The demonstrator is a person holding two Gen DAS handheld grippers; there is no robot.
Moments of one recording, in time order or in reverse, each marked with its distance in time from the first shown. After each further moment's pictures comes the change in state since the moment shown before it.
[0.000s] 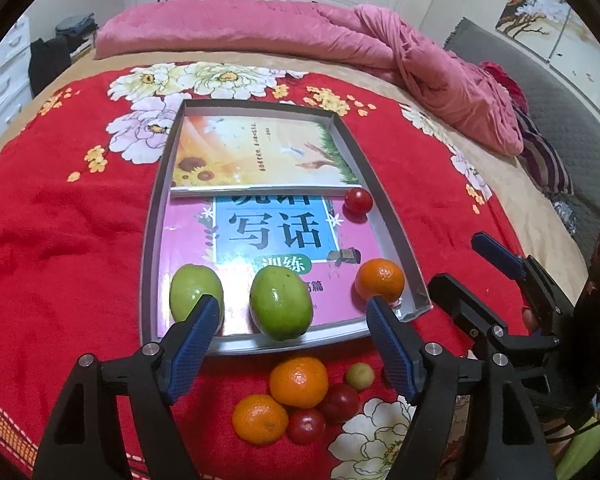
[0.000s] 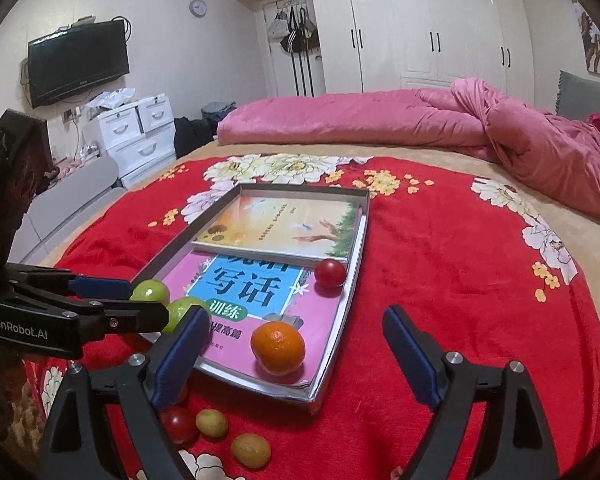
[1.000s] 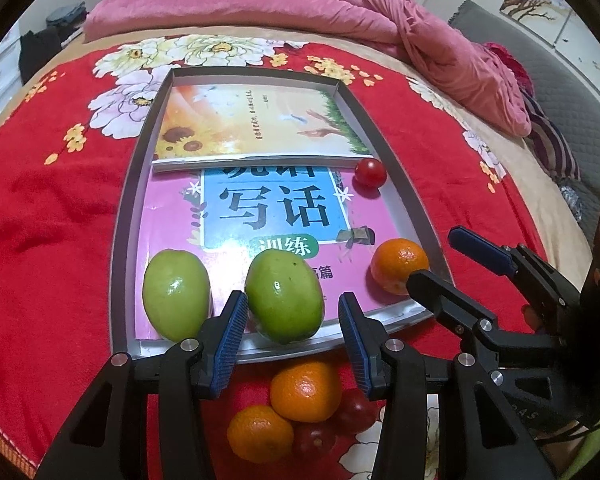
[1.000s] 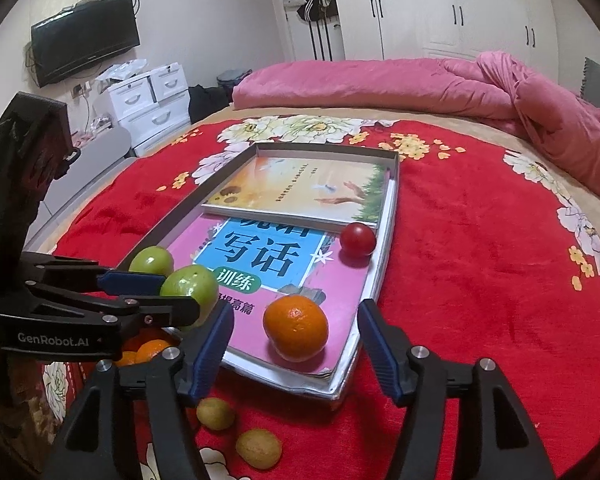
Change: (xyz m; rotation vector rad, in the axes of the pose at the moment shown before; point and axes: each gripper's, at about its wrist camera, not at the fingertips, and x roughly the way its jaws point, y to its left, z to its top) left arm 0.037 -0.001 -0.004 0.011 0.081 0.004; right arm 0.033 0.005 -0.008 -0.021 0.131 0.067
